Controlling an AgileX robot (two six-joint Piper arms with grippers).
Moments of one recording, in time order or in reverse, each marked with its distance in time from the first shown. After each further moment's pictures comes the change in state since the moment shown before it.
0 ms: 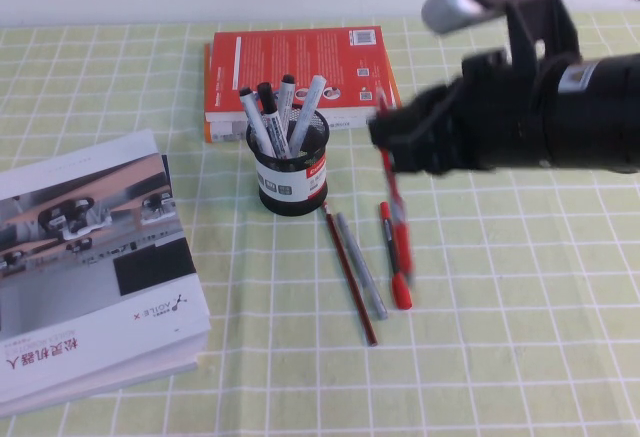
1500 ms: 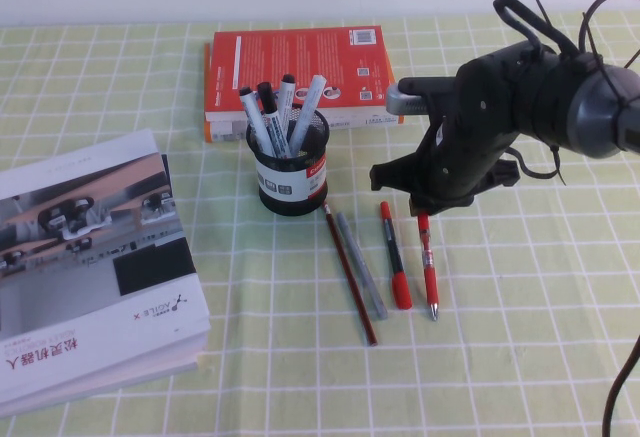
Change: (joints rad) right arm -0.090 0.668 -0.440 -0.650 0.368 0.826; left arm 0.000 0.000 0.000 0.000 0.000 0.000
